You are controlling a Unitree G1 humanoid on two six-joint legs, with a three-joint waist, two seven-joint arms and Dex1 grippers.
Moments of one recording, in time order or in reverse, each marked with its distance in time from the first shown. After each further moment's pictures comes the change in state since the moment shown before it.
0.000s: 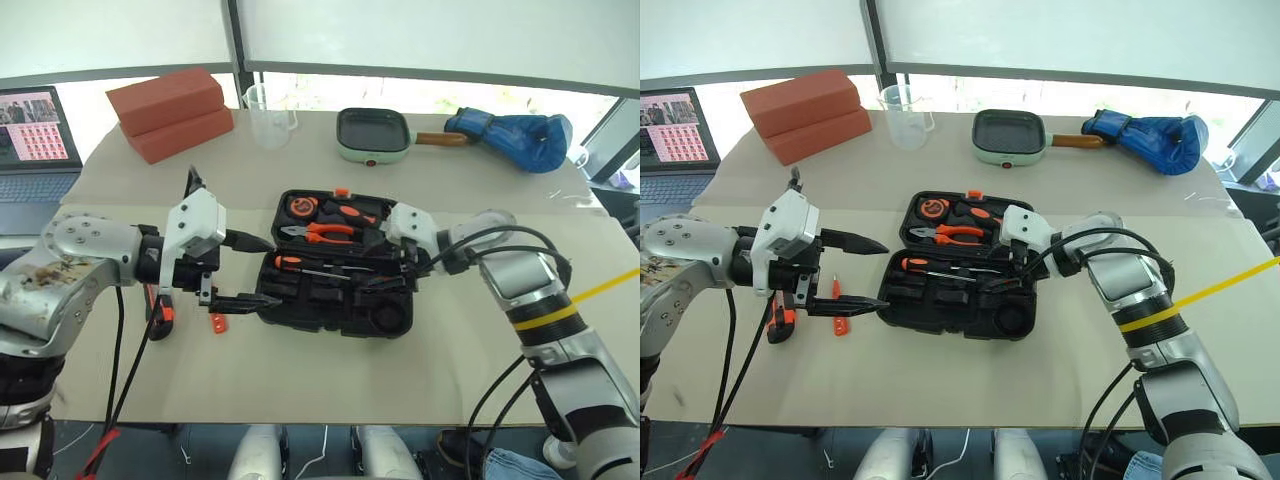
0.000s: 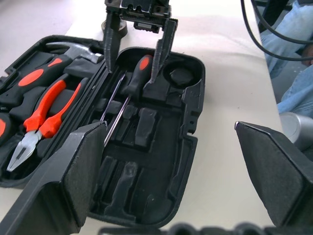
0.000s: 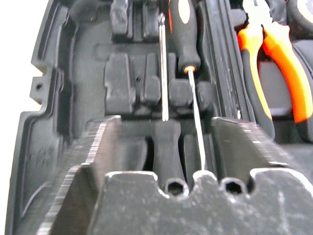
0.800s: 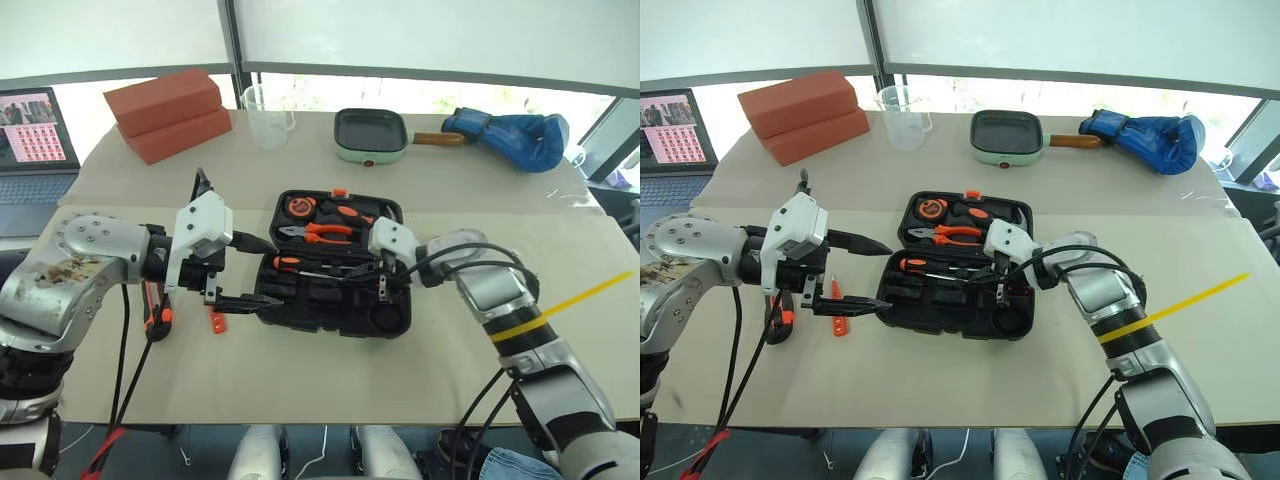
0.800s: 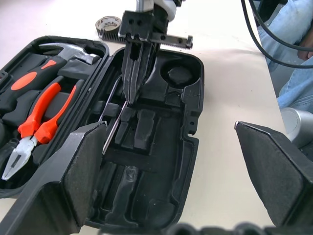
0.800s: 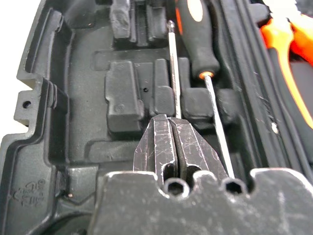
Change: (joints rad) left arm -0.032 -0.022 -0.035 0.018 0.038 -0.015 -0.021; right arm 0.044 0.076 0.050 0.046 -0.042 -0.067 -0.054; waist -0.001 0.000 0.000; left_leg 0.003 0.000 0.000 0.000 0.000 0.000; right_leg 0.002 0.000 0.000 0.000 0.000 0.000
